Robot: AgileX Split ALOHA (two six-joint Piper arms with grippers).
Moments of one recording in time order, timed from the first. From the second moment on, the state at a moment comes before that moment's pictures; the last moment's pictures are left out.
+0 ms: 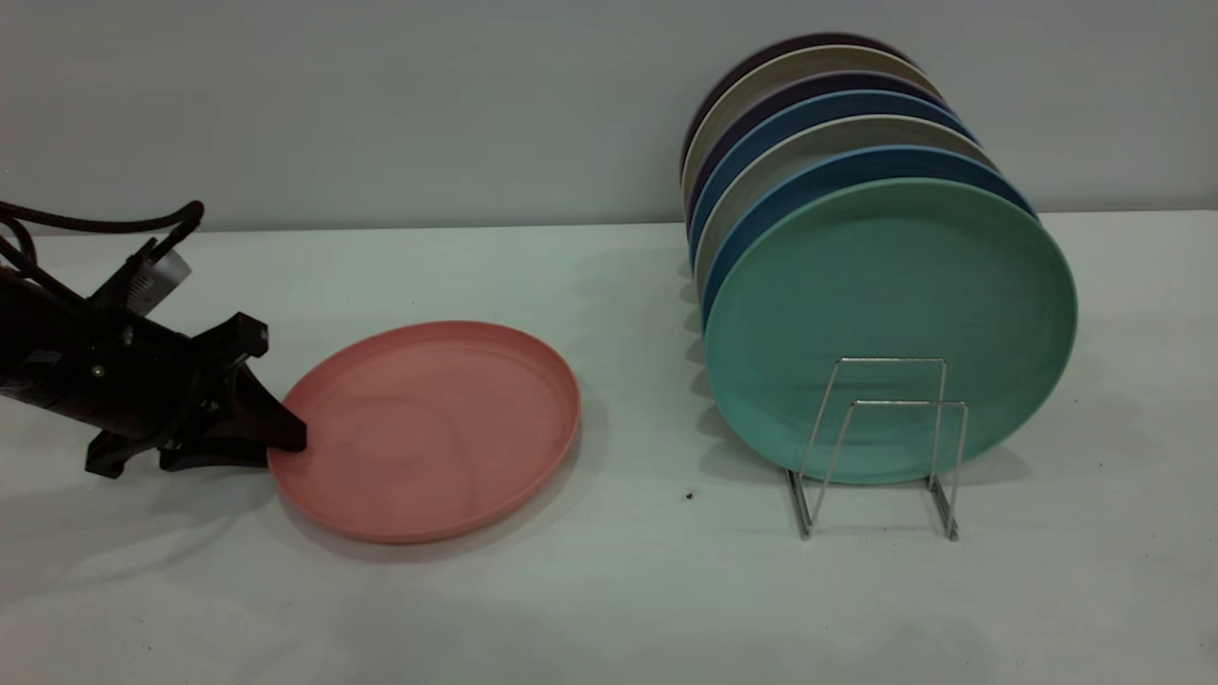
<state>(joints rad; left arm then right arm) 0.15 2.31 -1.07 -1.45 0.48 1.23 -0.05 0.98 -0.52 -0.02 0.35 -0.05</state>
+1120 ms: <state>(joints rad) 0.15 2.22 -1.07 -1.45 0.62 1.32 -0.05 0.98 -0.52 0.08 0.38 -0.11</state>
